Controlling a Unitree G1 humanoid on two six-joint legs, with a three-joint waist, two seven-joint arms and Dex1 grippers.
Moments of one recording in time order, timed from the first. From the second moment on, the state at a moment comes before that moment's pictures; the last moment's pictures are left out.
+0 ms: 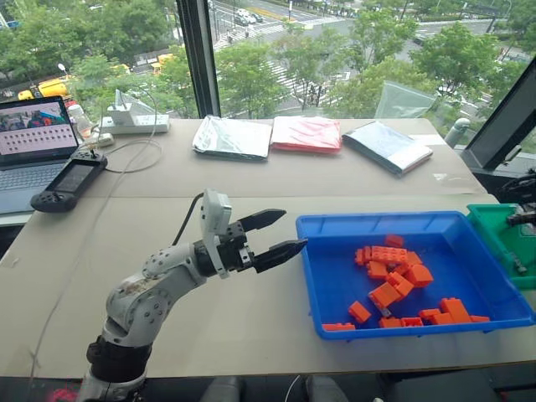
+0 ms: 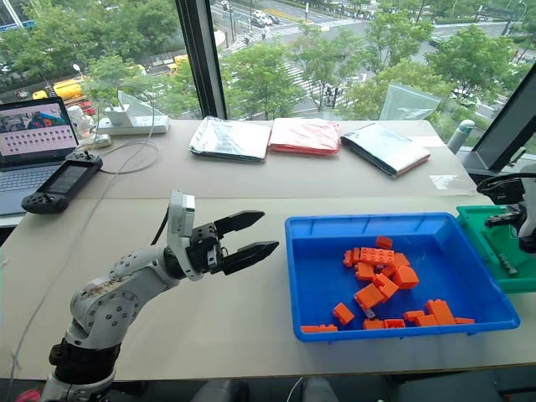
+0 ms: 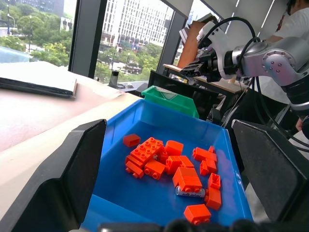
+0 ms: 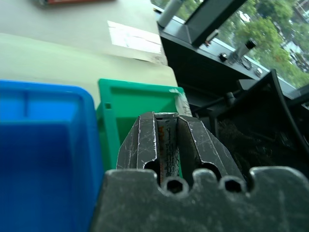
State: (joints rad) left arm -0.34 0.40 -0.04 -0.47 -0.83 0.66 -0.68; right arm -0.37 -0.96 -0.40 -0.07 0.09 1.03 0.19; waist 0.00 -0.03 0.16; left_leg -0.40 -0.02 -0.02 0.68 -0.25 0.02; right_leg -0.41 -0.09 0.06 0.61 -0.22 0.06
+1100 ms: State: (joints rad) left arm -0.34 0.40 -0.03 -0.48 -0.83 0.66 -0.68; right arm -0.34 -1.06 0.08 -0.21 0.25 0.73 0.91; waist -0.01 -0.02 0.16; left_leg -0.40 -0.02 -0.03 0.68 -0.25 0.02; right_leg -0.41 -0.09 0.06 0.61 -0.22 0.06
